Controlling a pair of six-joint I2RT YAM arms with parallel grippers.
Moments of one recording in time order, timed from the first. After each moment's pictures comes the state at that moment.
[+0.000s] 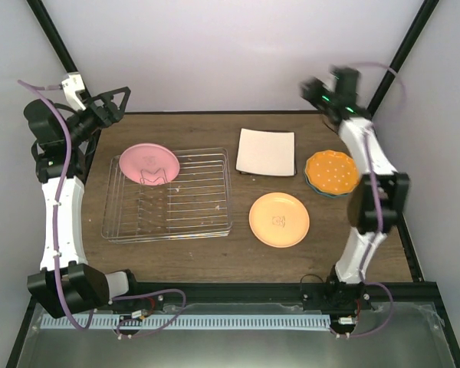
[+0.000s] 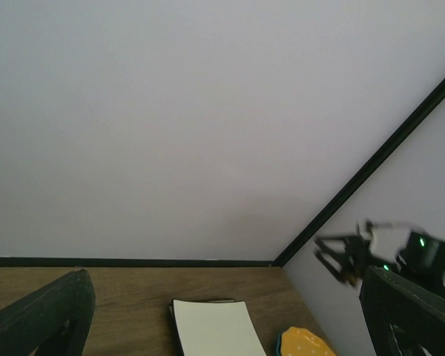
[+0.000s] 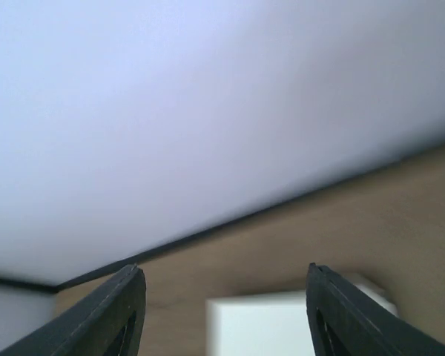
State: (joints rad) left arm 0.25 1.24 1.34 -0.06 0.81 -0.61; right arm -0.08 1.75 1.54 -0.31 -0.25 0.64
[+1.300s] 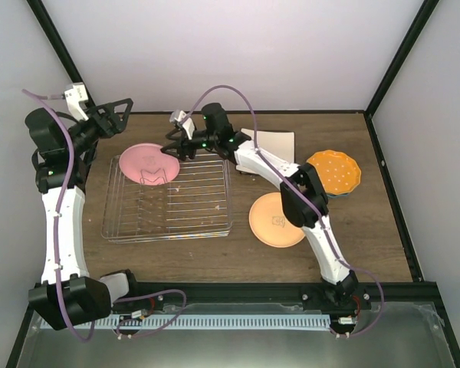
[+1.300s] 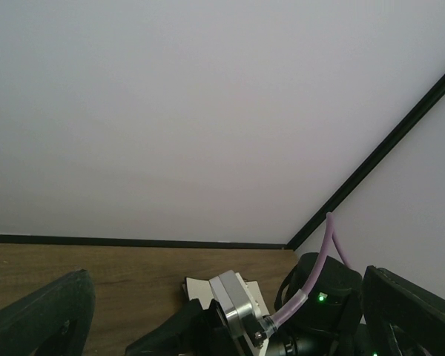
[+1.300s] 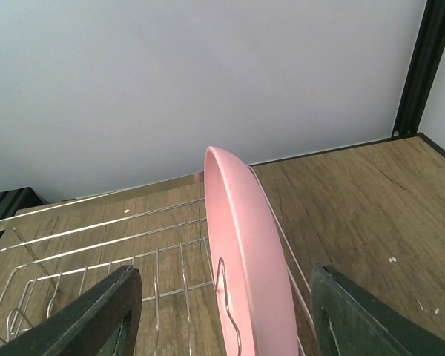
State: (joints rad) left arm 0.25 1.16 1.28 -0.15 0.79 -0.52; right arm 0.71 2.30 2.04 -0.03 -0.76 -0.10
